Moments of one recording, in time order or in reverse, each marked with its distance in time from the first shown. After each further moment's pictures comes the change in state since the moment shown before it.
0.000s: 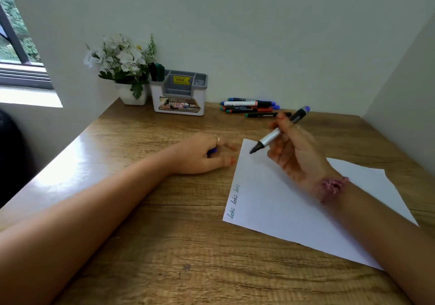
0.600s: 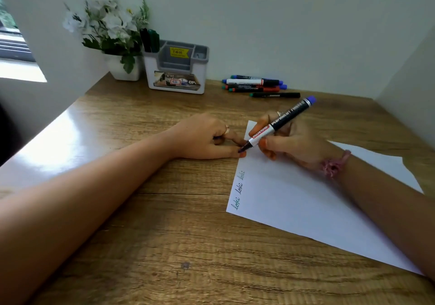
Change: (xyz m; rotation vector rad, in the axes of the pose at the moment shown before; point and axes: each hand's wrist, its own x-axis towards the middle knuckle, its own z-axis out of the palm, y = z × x) left_hand 0.018 -0.014 0.012 0.172 -0.032 0.145; right_hand 0.024 0.016 -0.014 -0.563 -0.519 -0.086
